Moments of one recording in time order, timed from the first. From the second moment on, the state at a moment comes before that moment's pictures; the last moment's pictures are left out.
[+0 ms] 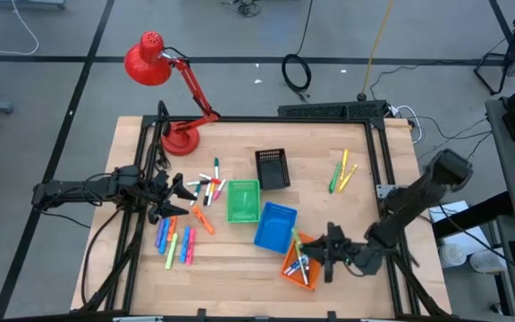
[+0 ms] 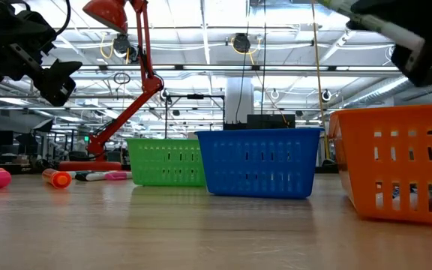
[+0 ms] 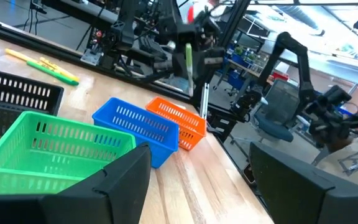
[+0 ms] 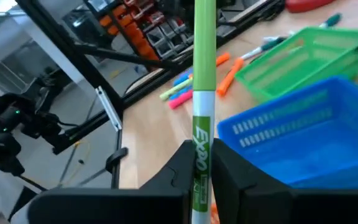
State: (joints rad) left arm 0.07 0.10 0.02 0.08 0.39 -0.42; right arm 0.83 1.49 0.55 0.62 0.89 0.84
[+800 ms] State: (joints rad) left arm 0.07 0.10 0.02 0.08 0.39 -0.42; right arm 0.97 1.66 0.55 0.87 0.97 0.82
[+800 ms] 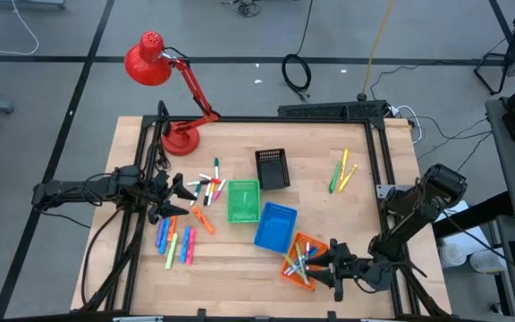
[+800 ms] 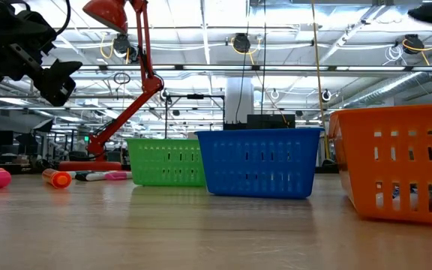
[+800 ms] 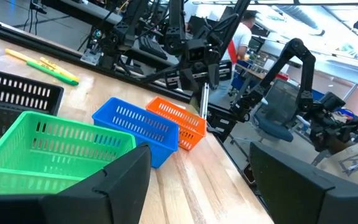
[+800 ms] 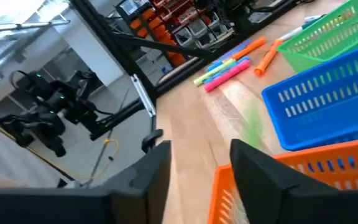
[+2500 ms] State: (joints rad) left arm 0.07 0.10 0.02 0.08 0.39 -0.42; right arm 0.58 1.08 0.51 1.14 1.57 -0.71
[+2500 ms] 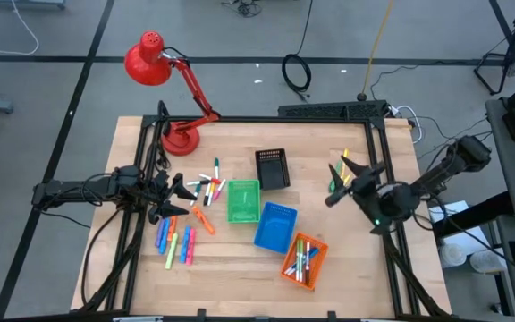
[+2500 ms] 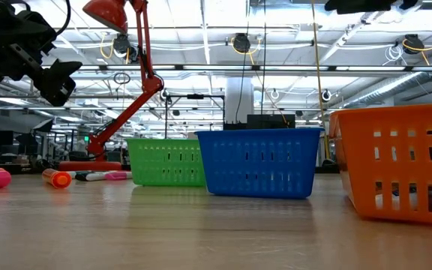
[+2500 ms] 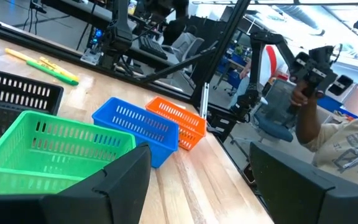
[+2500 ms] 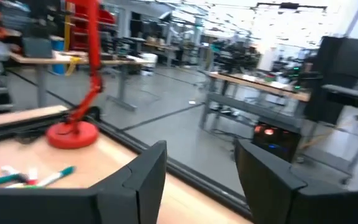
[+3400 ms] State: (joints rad) left arm 0.07 0.10 0.02 0.08 0.39 -0.42; right arm 0.13 1.11 0.75 -1.01 0.47 1.20
